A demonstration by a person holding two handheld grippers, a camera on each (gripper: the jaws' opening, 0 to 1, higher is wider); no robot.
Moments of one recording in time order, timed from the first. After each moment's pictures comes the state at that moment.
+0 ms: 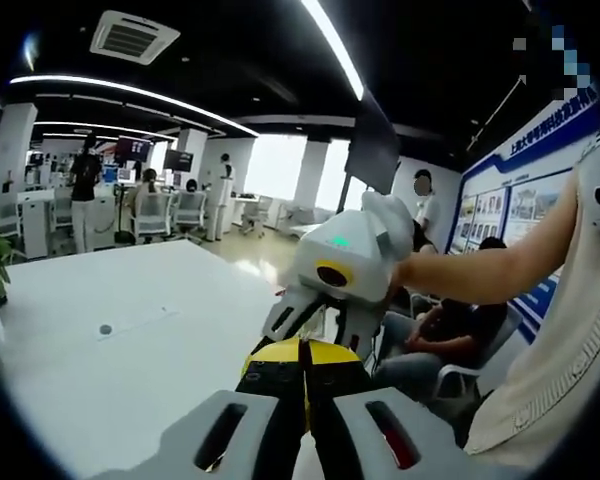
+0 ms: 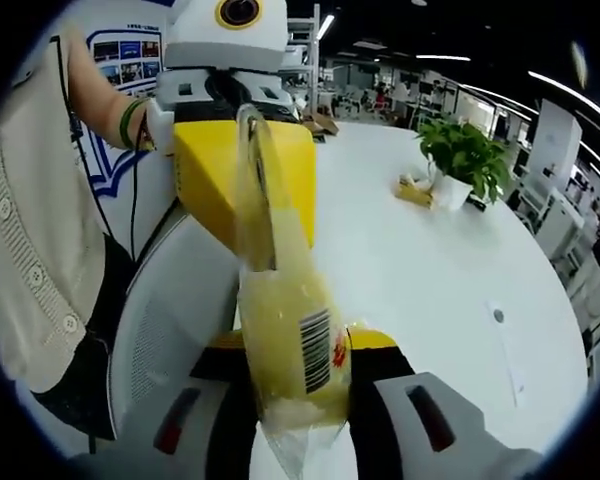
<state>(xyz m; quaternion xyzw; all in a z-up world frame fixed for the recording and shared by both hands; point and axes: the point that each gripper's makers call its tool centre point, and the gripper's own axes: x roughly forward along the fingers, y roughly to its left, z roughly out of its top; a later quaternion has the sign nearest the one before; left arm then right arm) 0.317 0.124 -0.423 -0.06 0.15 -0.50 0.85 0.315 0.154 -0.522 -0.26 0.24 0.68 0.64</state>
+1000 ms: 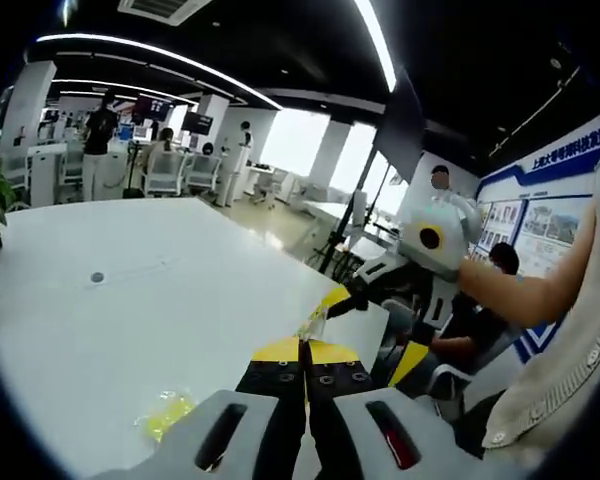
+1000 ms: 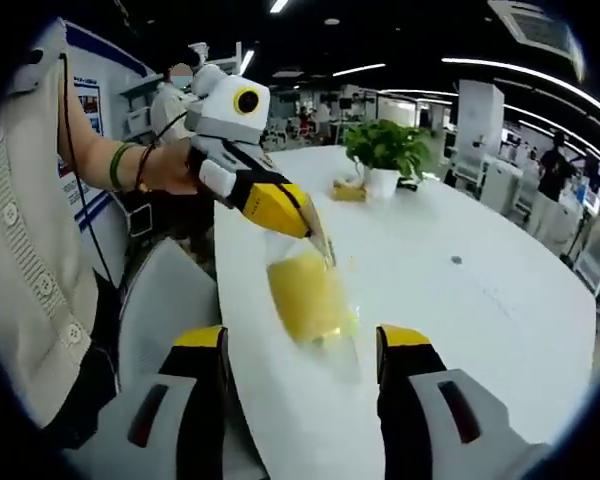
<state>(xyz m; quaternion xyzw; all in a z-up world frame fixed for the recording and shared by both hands) 0.340 0.104 -0.490 -0.10 0.23 -0.48 0.84 0.298 0.048 -0.527 -0.12 0.23 0.54 0.80</state>
